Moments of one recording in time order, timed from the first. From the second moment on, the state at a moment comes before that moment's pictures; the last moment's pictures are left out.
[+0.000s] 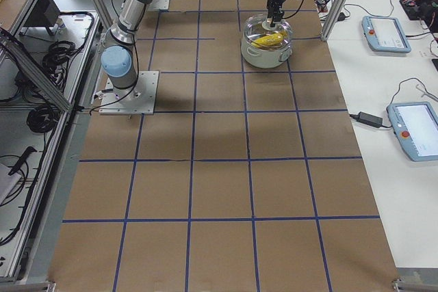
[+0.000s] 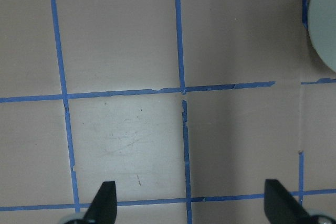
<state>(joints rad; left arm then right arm) -1.55 -1.64 -1.44 -1.62 1.57 0.06 1.76 -0.97 1.06 -1.59 -1.61 -0.02</state>
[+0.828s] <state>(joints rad) -1.55 -1.65 -1.45 -1.61 1.57 0.06 1.77 -0.95 1.05 -1.59 -1.61 -0.03</state>
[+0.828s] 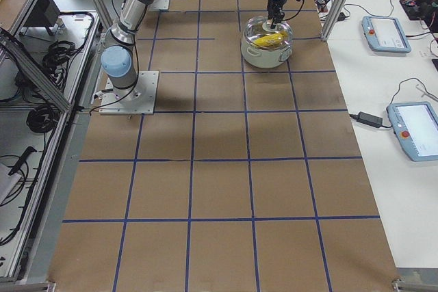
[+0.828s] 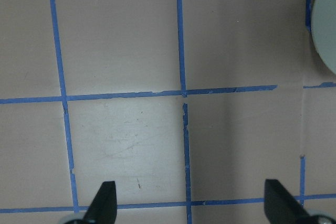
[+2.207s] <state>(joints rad) -1.55 -1.64 -1.46 -1.61 1.57 0.06 1.77 -0.97 1.07 -1.62 -1.62 -0.02</state>
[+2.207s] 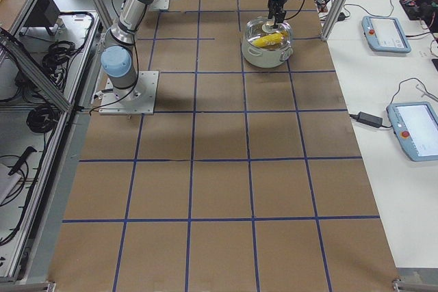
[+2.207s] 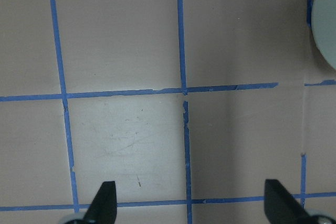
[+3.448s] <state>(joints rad) -1.54 -1.62 -1.46 -1.61 1.61 0.07 1.57 -1.54 1.58 -1.69 -1.62 -0.05</state>
